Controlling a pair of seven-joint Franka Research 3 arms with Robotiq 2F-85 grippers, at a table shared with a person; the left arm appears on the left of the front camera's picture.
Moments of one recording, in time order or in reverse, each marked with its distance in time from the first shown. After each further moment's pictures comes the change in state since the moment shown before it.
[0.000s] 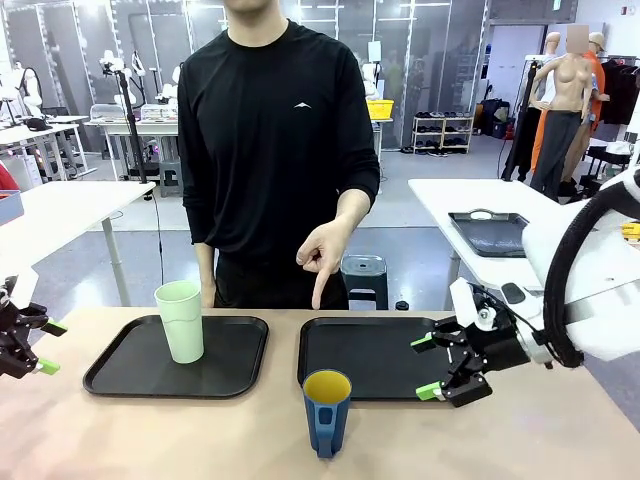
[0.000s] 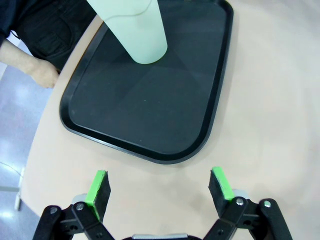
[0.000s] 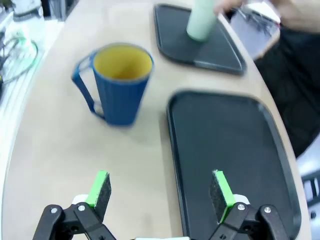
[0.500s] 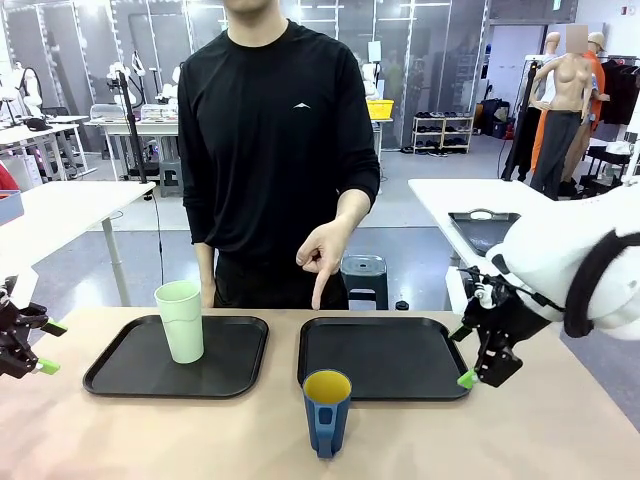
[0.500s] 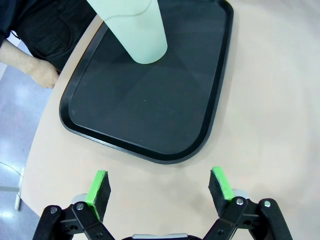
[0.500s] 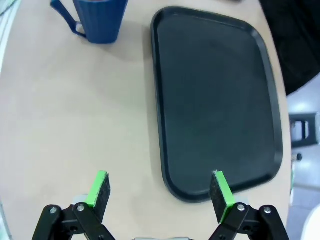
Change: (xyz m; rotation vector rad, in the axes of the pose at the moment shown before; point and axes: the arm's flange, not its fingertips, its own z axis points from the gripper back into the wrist) left arm 0.000 0.000 0.000 0.000 0.000 0.000; right arm 0.031 -0.024 0.035 -0.029 0.478 0.031
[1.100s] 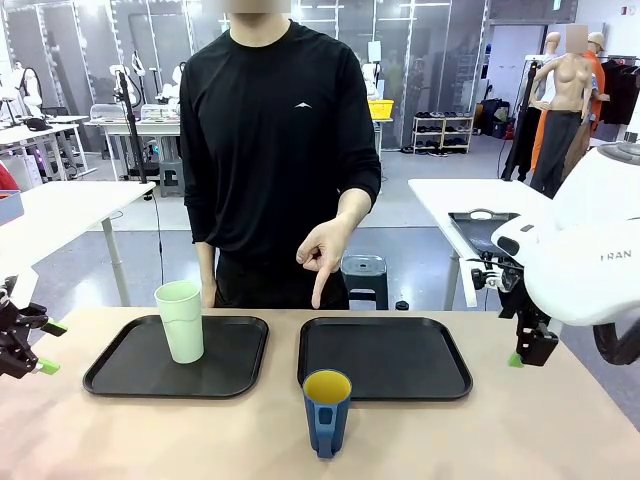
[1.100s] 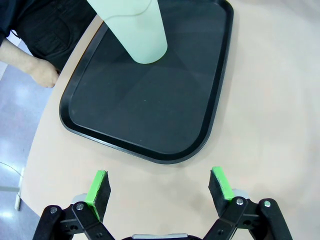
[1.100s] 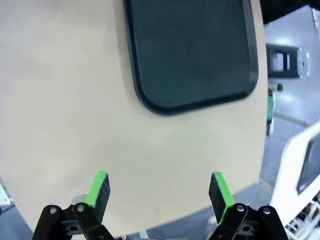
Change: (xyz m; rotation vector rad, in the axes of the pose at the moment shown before) left arm 0.000 0.000 0.000 0.000 0.000 0.000; right arm 0.011 -0.006 0.054 -0.134 0.390 -0.030
